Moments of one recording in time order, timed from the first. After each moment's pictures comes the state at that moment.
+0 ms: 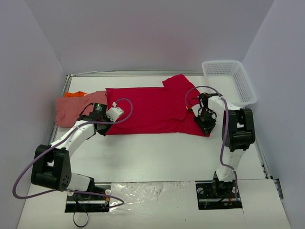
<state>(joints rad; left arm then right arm) -0.23 1.38 0.87 -0.52 0.01 0.50 0.10 1.92 1.27 -0.97 0.05 -0.47</state>
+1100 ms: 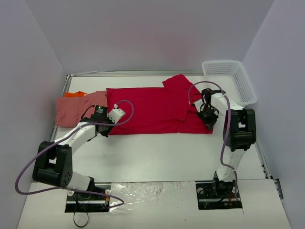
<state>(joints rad) -0.23 1.40 0.81 -0.41 0.06 0.49 0.07 1.92 1.34 -0.97 0.06 -0.47</state>
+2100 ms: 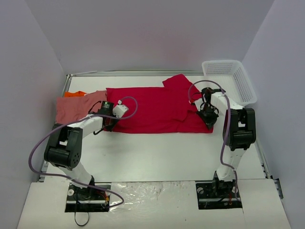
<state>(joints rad) -0.24 1.65 0.92 -0.29 0.00 0.47 0.07 1.92 1.35 -0.98 0.07 -0.47</state>
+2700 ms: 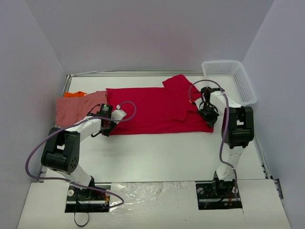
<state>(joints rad) -0.24 1.59 0.89 -0.43 -0.04 0.49 0.07 1.97 1.40 -0.99 0.14 -0.45</state>
